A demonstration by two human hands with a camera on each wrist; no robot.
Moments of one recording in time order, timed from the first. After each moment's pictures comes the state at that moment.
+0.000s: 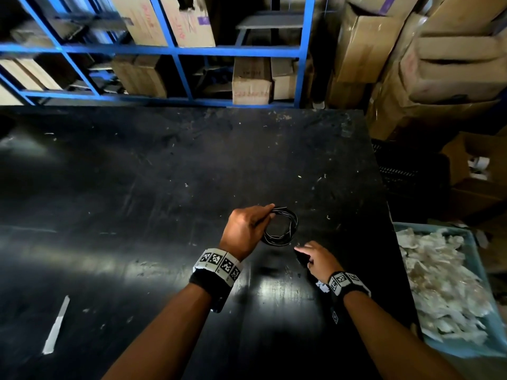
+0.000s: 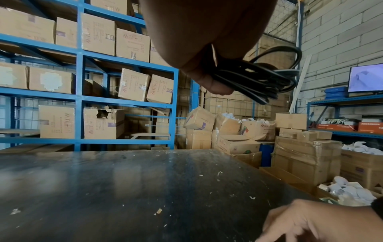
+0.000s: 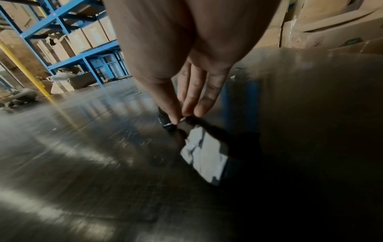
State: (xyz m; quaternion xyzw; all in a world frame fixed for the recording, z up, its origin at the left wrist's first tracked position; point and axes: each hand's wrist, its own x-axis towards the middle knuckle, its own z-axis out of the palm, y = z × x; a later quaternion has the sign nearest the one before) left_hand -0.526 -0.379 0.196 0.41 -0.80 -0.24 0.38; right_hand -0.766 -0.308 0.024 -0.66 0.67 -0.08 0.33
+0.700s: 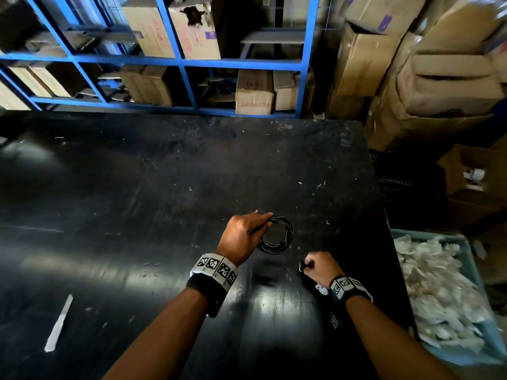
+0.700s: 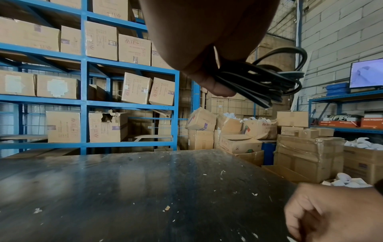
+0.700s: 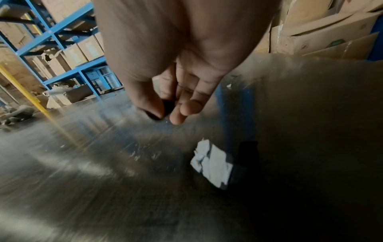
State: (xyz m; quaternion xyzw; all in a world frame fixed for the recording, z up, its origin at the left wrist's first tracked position) left_hand -0.510 -0.365 0.198 0.39 -0.81 -0.23 0.37; right_hand -0.765 -0.300 0.041 -0.61 0.72 -0.09 0.33
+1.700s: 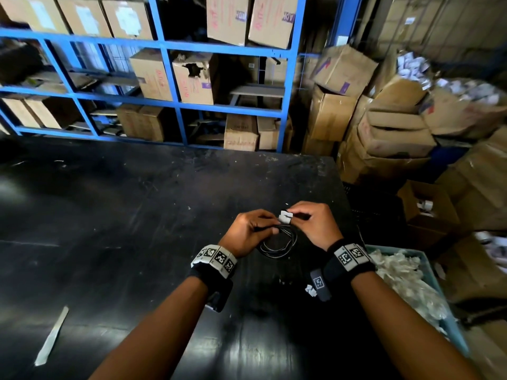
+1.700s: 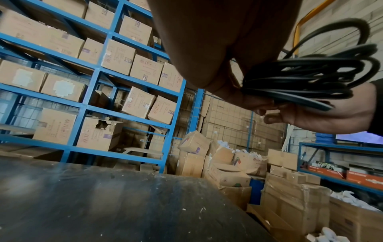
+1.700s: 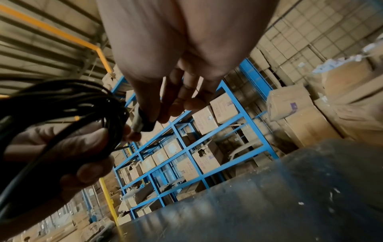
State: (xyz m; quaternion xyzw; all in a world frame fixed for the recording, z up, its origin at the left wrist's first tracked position) left_hand -0.485 -0.327 0.263 0.28 -0.82 -0.34 0.36; right_hand -0.709 -0.295 0.272 -0.69 0.54 -0.45 0.18
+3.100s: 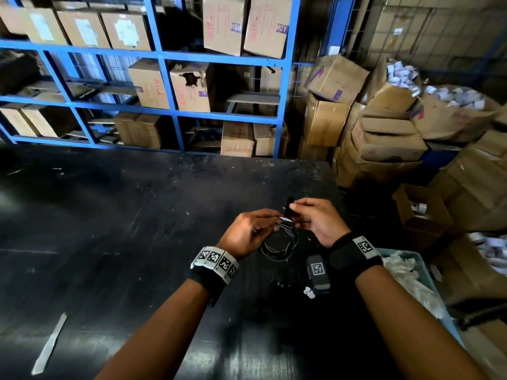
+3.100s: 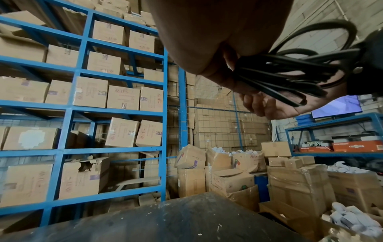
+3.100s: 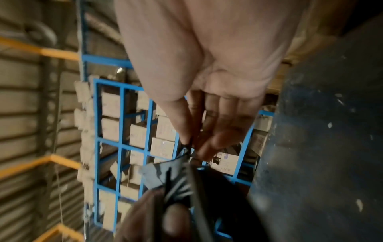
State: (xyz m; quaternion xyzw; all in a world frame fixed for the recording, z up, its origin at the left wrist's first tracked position) left_hand -0.485 -0.312 0.295 0.21 -0.87 -0.23 0.39; right_hand -0.697 -0.282 0.319 -0.37 0.56 -0.53 0.52
